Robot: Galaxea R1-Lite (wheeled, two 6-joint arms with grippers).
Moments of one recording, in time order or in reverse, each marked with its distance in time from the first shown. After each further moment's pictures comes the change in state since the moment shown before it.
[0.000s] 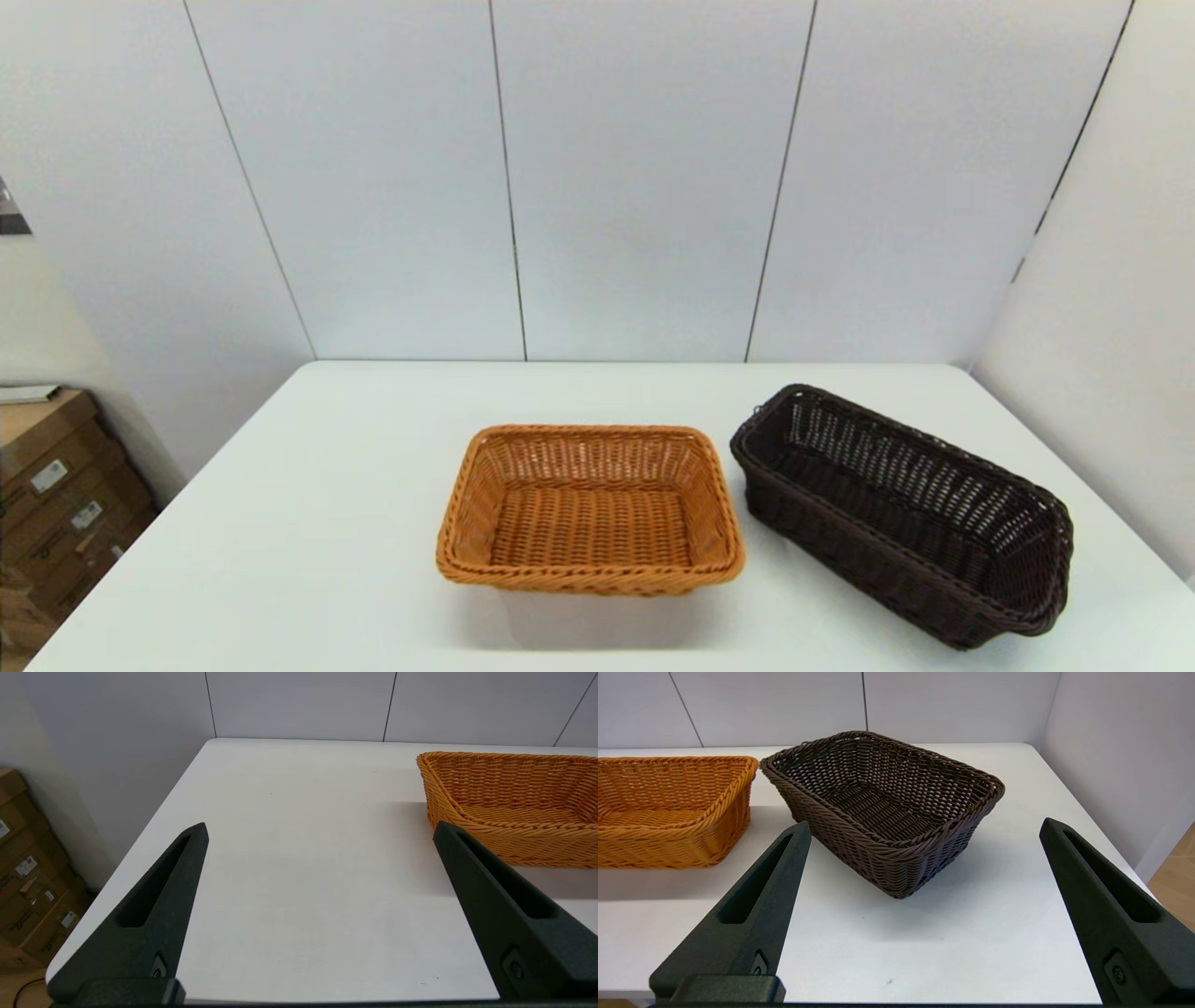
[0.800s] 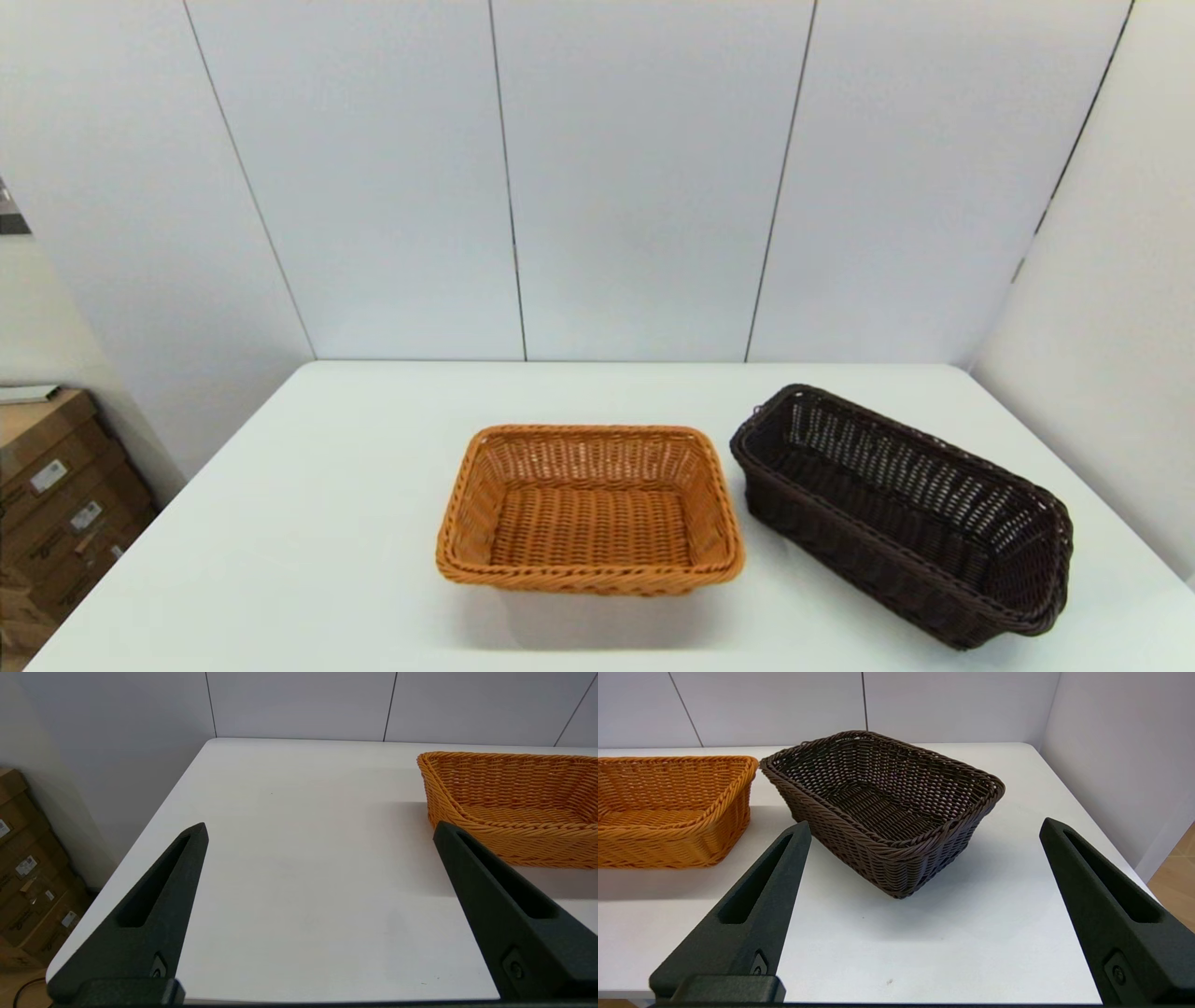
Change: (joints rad) left arm 0.000 0.000 0.000 0.000 0.000 0.001; right arm 0.000 0.000 0.000 0.000 0.000 0.000
